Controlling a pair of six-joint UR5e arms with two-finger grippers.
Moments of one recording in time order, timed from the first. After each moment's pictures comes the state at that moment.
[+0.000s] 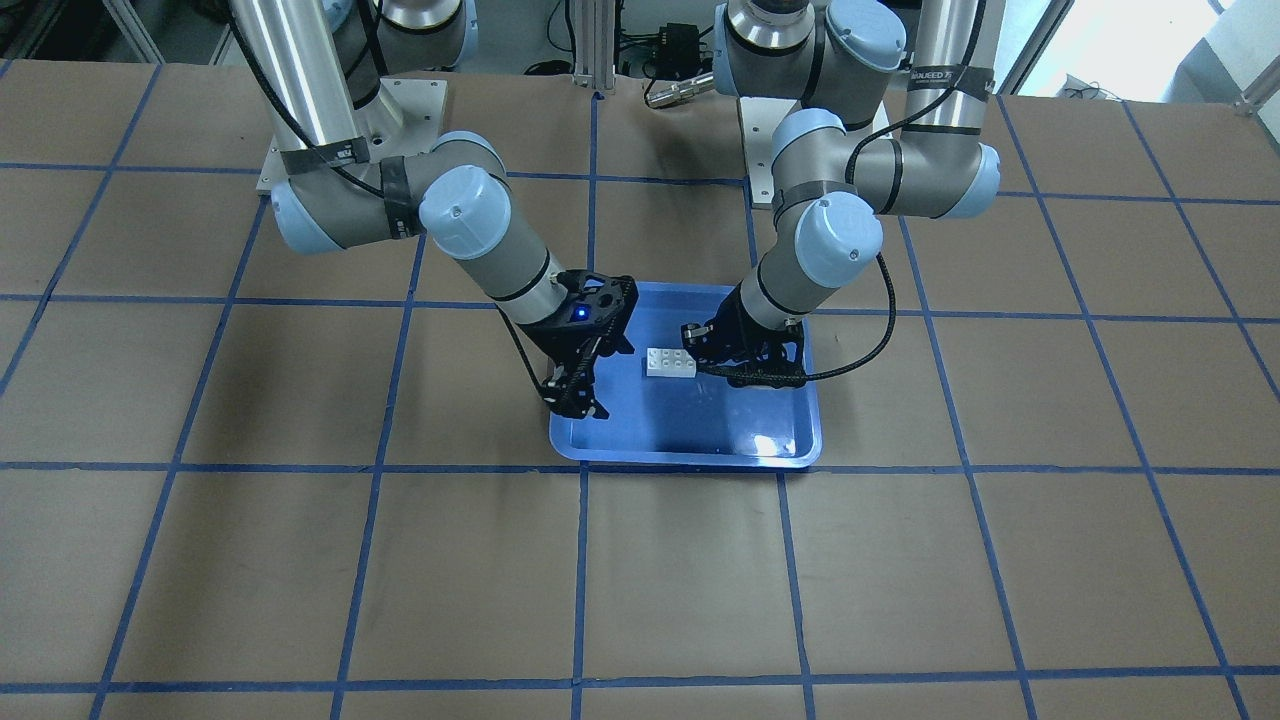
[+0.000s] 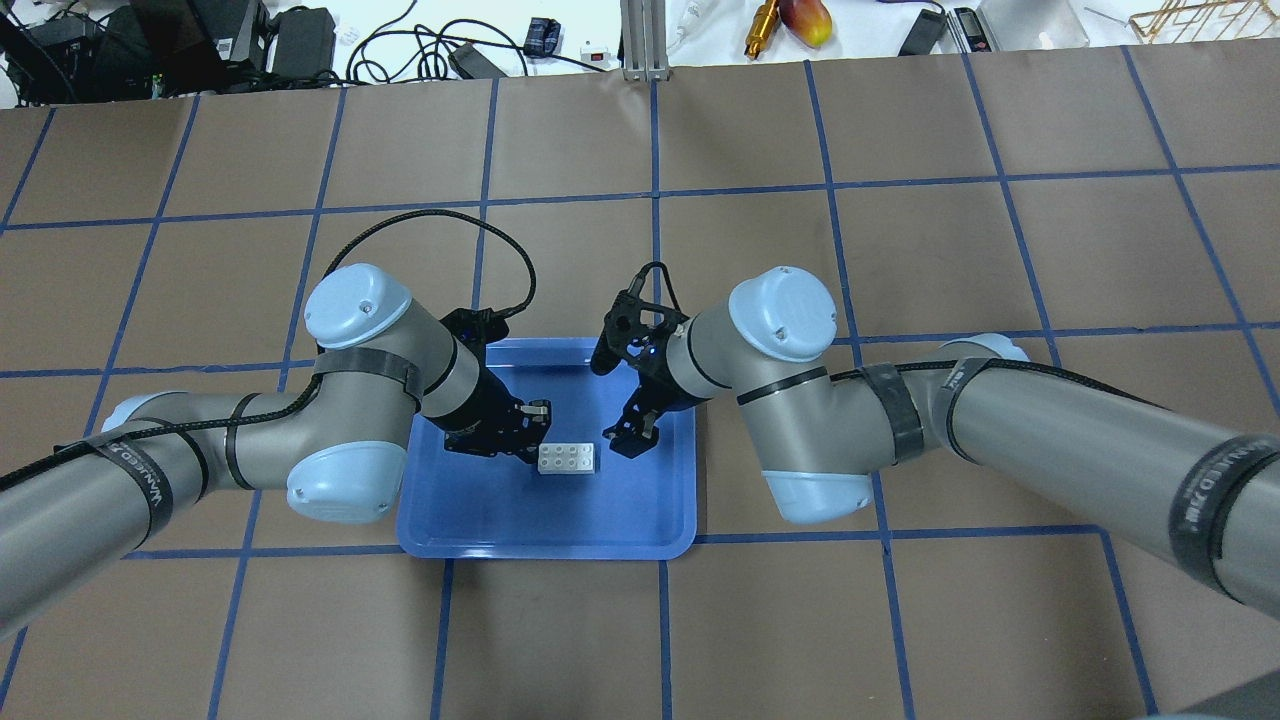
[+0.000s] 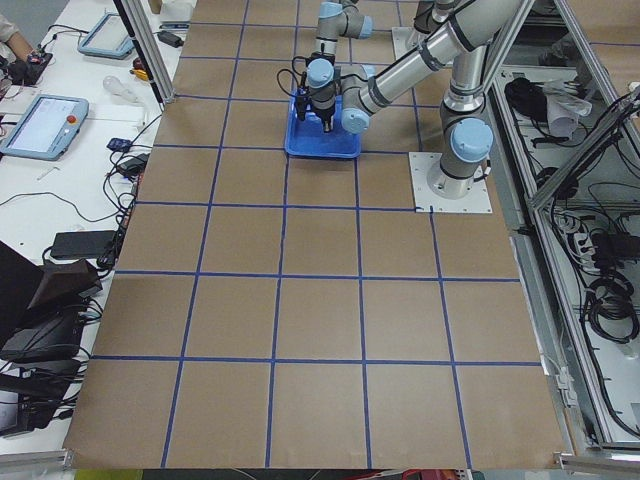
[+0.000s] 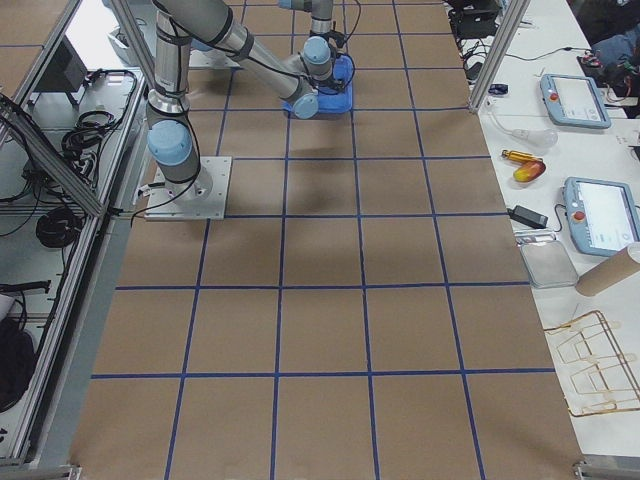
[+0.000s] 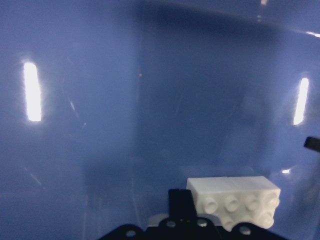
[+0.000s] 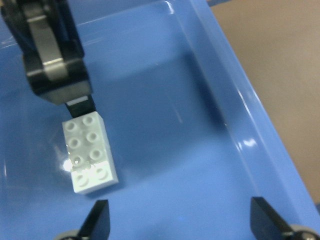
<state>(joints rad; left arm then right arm) -1.61 -1.79 -2.21 -0.81 1.30 -0.13 1.85 -1.22 2.08 -2.72 -1.14 -0.83</state>
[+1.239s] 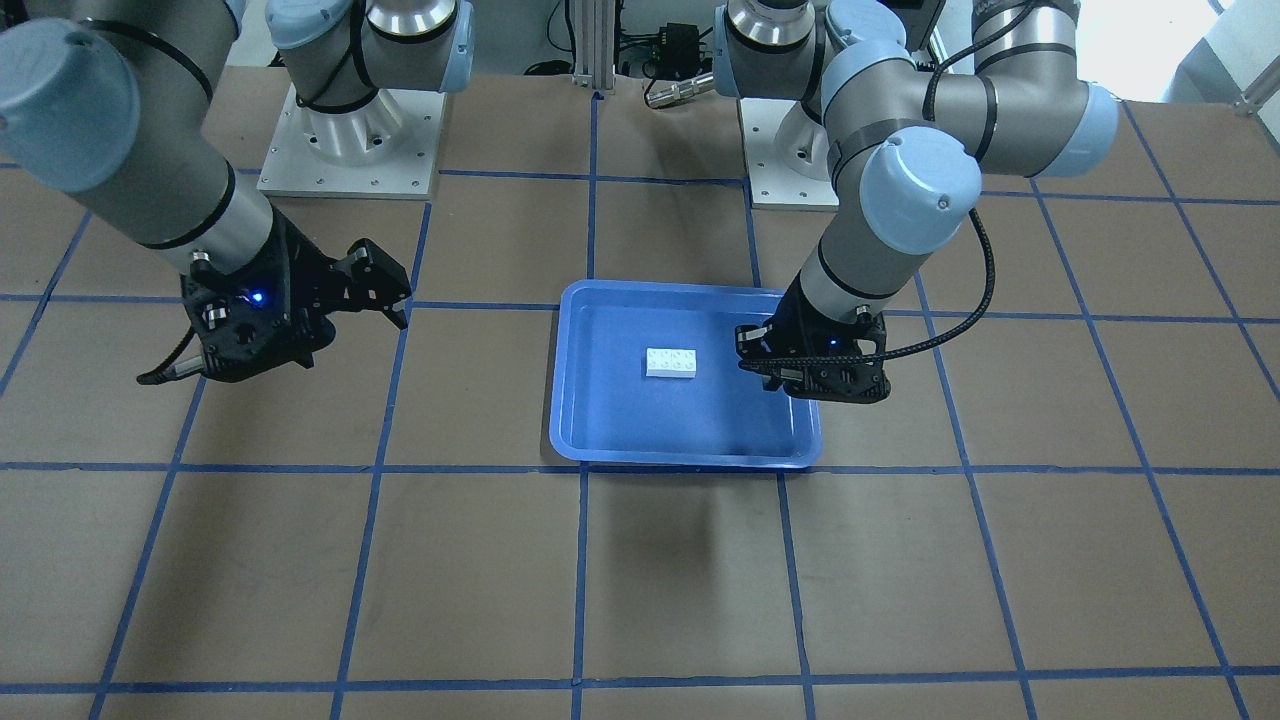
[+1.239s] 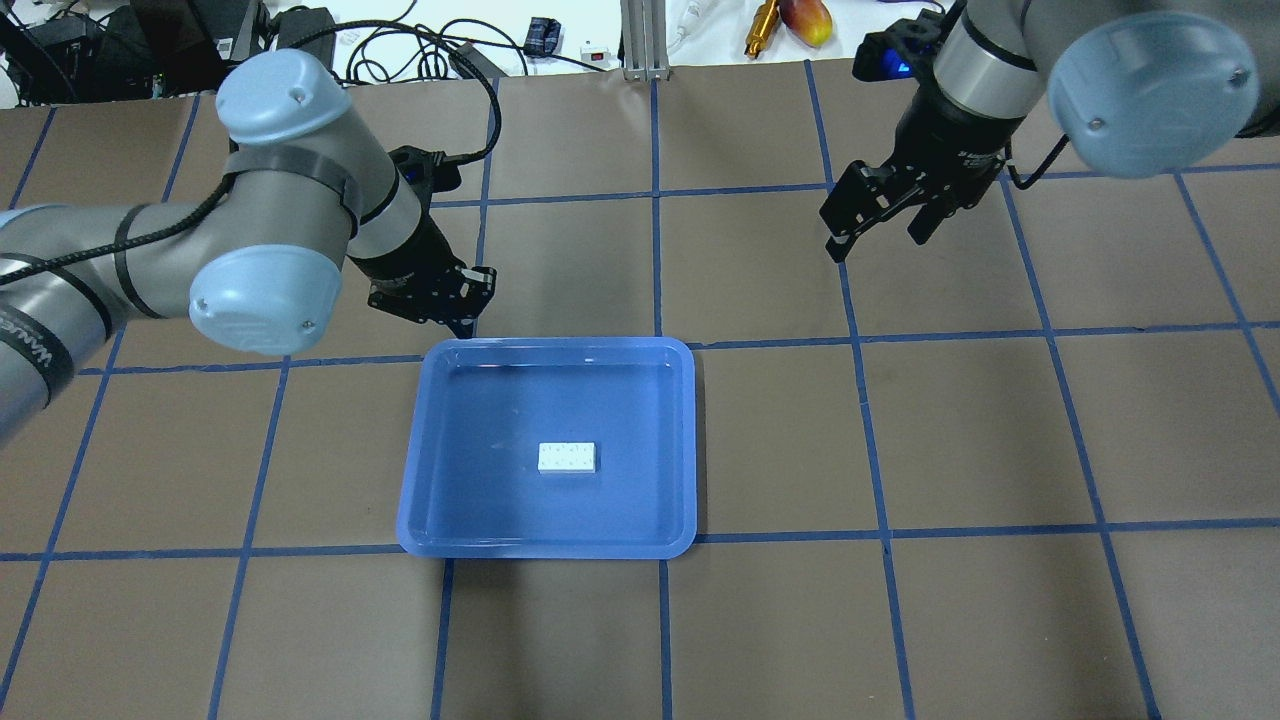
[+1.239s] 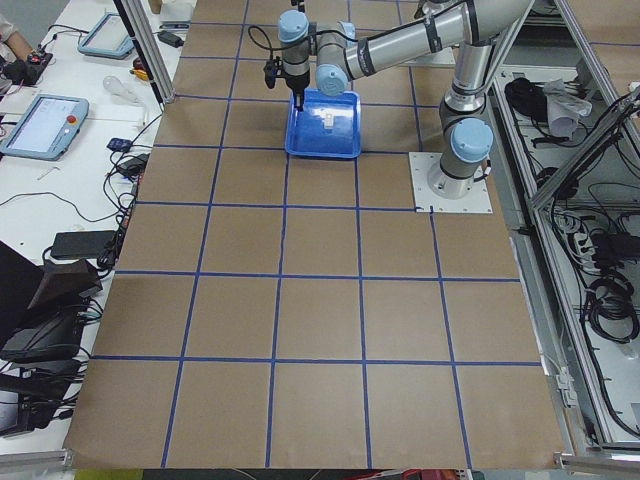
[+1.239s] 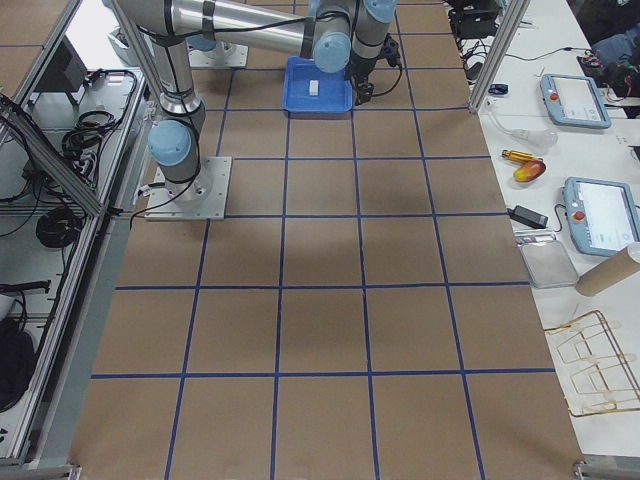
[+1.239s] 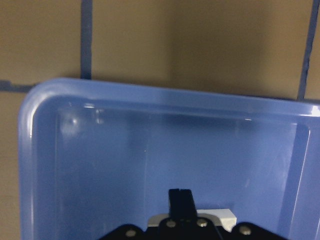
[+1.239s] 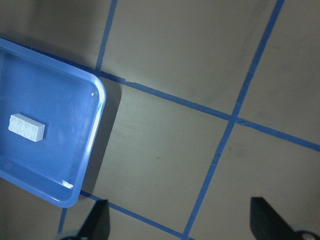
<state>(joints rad) -1.60 -1.73 -1.79 -1.23 1.49 0.03 1.52 -1.44 1.58 -1.61 -1.37 -0.36</state>
